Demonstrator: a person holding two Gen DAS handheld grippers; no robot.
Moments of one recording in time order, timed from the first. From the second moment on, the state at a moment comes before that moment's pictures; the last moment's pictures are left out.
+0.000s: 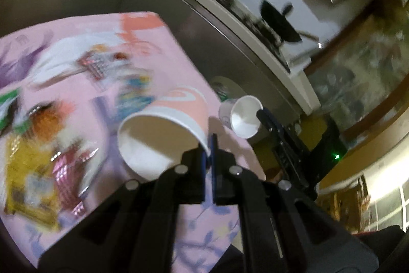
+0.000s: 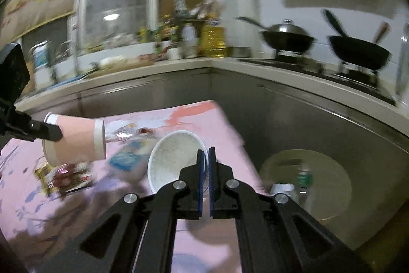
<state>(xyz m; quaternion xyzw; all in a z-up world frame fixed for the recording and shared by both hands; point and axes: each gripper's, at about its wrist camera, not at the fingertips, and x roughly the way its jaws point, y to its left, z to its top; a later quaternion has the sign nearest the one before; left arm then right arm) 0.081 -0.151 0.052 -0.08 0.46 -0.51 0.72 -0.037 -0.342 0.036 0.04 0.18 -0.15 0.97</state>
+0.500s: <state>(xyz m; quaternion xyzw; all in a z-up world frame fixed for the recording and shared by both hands) 0.086 -0.451 0.011 0.05 0.50 -0.57 0.65 -0.071 -0.540 -0.030 0.20 0.23 -0.29 0.91</state>
